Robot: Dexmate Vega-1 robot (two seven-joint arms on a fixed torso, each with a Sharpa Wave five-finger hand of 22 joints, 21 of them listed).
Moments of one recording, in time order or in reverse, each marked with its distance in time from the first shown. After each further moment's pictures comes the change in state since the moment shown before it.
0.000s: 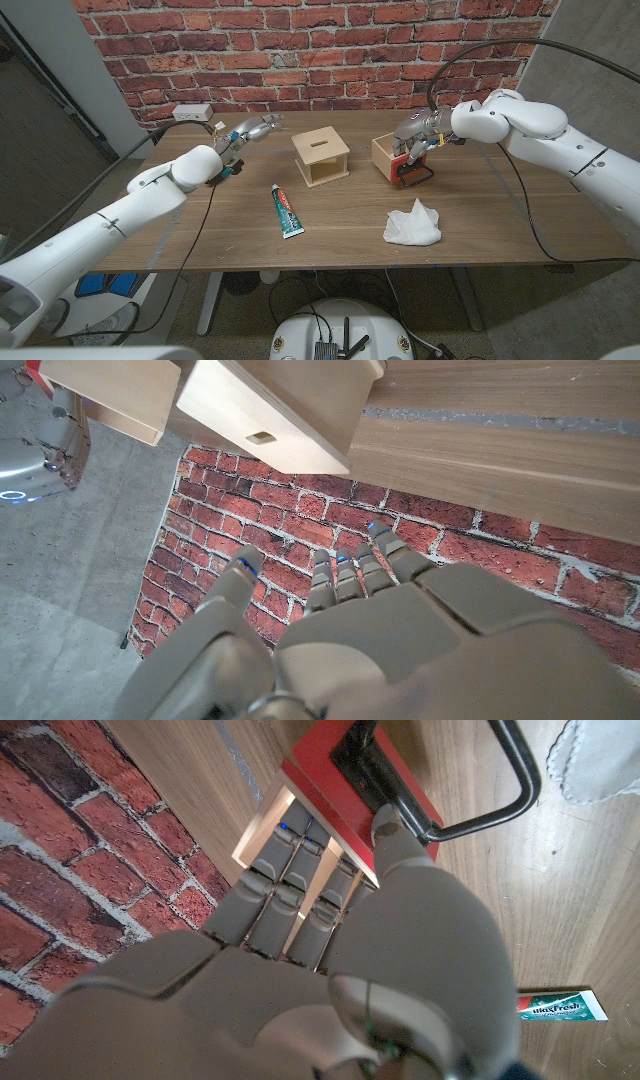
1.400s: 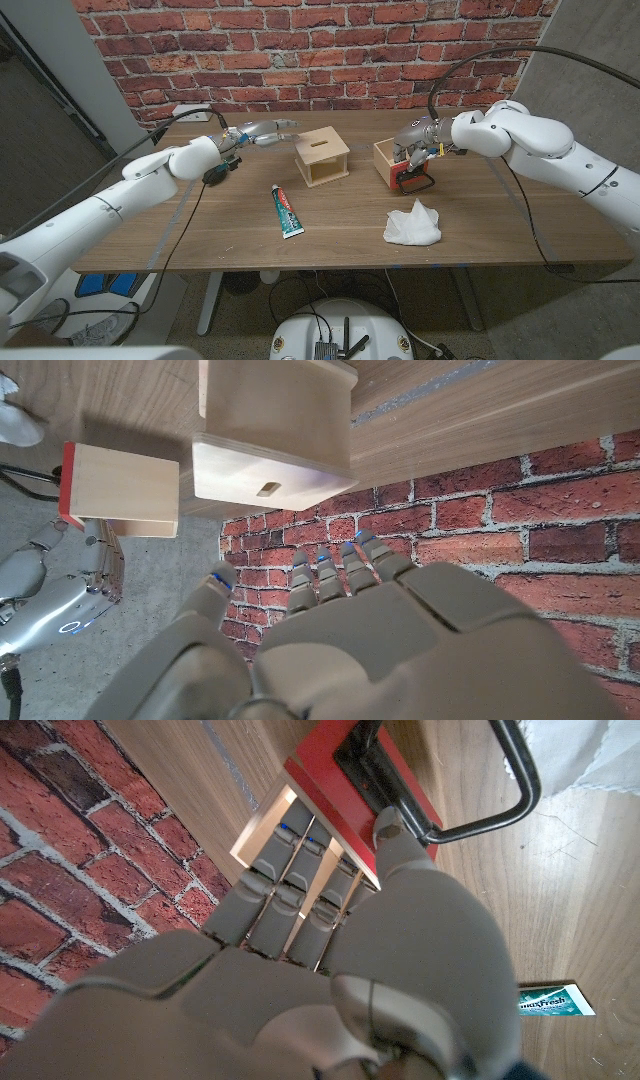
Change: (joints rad) left arm -0.129 0.000 0.070 0.151 0.327 -0.285 -0.136; left_hand -0.084 -0.034 -0.024 0.082 0.005 0.008 -0.050 0.000 0.000 0.014 -0.046 -0.004 -0.005 0.008 0.000 0.005 0.002 -0.084 0.002 -0.004 0.000; right arm -0.124 -0.049 0.060 -0.170 -0.024 -0.125 0.022; right_hand -0.027 0.009 0.000 0.000 0.001 0.000 0.000 -0.012 0.000 0.003 0.004 -0.007 0.004 0.009 -0.009 -0.011 0.009 0.000 0.000 0.008 0.000
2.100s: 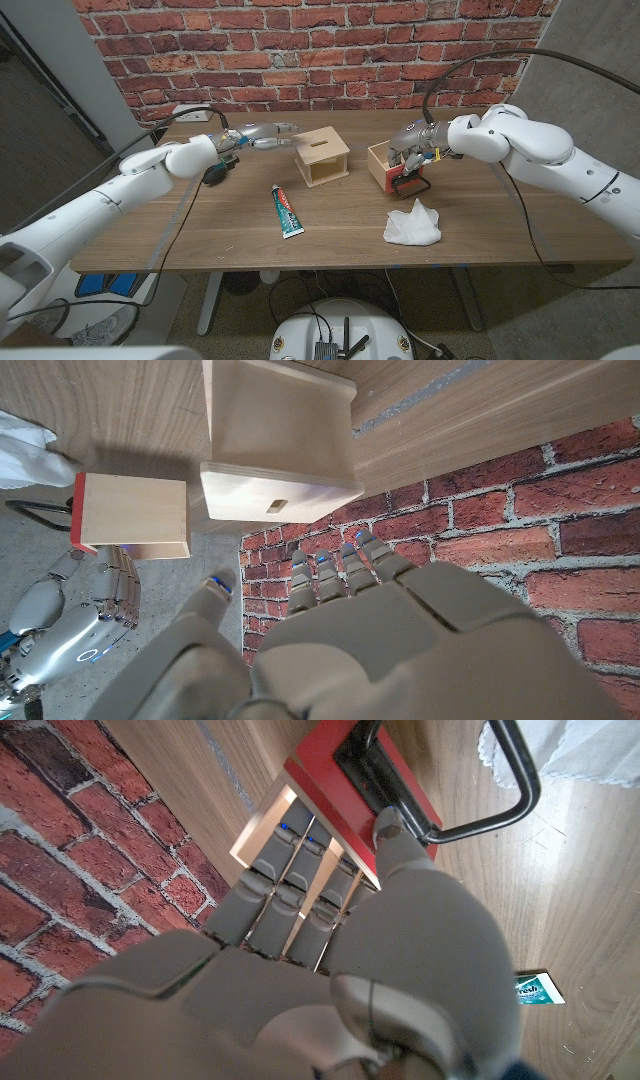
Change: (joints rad) left arm -0.052 -0.010 0.022 0.100 0.064 -0.145 -0.030; left_hand -0.013 -0.003 -0.016 0.031 0.000 0.010 -0.003 0.004 0.000 -0.006 0.002 0.000 0.000 -0.010 0.002 0.000 0.000 -0.011 0.000 0.004 0.000; right arm -0.033 0.001 0.010 -0.058 -0.013 -0.006 0.014; right_hand 0.000 0.000 0.002 -0.002 0.003 0.000 0.000 -0.001 0.000 0.004 -0.004 -0.001 -0.002 0.003 -0.003 -0.006 0.004 0.000 0.000 0.000 0.000
